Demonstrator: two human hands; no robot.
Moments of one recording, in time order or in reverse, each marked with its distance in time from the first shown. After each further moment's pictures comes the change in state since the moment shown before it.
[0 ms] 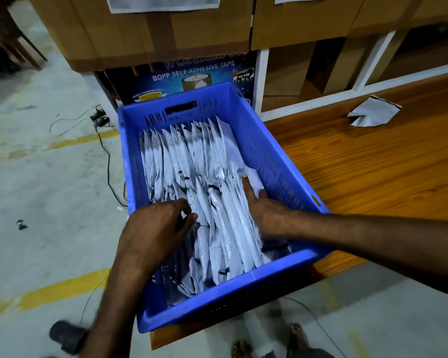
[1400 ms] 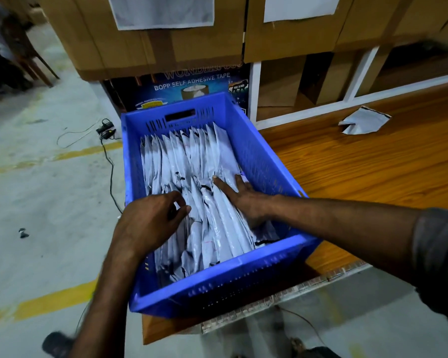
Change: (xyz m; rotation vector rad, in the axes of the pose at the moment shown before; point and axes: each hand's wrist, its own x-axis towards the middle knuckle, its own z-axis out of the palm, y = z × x) left_hand -0.002 0.001 -0.003 -0.040 0.015 -0.032; right_hand 0.025 0.005 -0.007 -0.057 0.002 -0.277
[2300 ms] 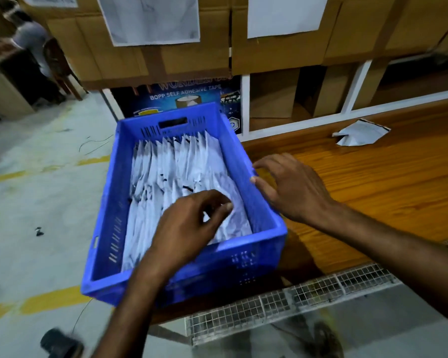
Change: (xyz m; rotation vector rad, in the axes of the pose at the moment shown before) left_hand -0.012 0.141 0.014 -0.547 0.154 0.057; right_hand -0.117 0.090 -0.038 -0.023 0.930 -0.181
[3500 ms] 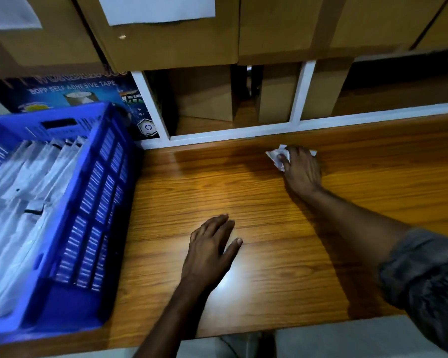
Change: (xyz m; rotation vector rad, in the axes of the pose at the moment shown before) left_hand 0.156 0.096 0.381 0.208 -0.023 -0.242; right_hand 0.037 0.481 0.091 -0.005 -0.082 0.336
